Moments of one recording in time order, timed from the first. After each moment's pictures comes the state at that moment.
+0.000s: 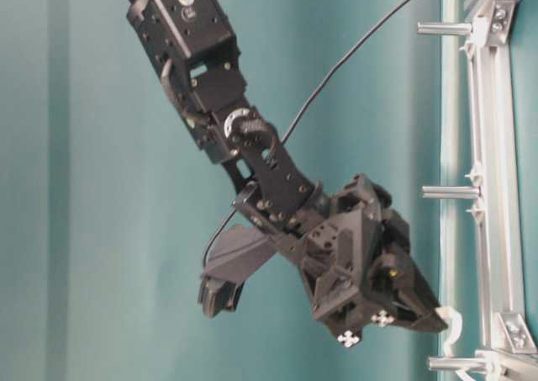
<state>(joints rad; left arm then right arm) 0.02 -1.37 1.42 -0.06 0.19 0.08 -0.16 0.39 0.10 -0.46 0.28 0.86</state>
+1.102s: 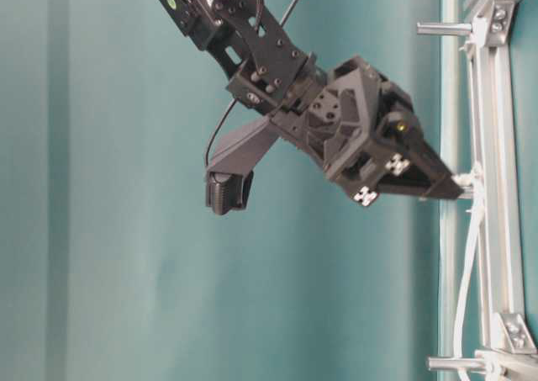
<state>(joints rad) 0.02 -1.37 1.42 -0.06 0.19 0.08 -0.15 0.13 0.44 -0.47 0.38 0.82</state>
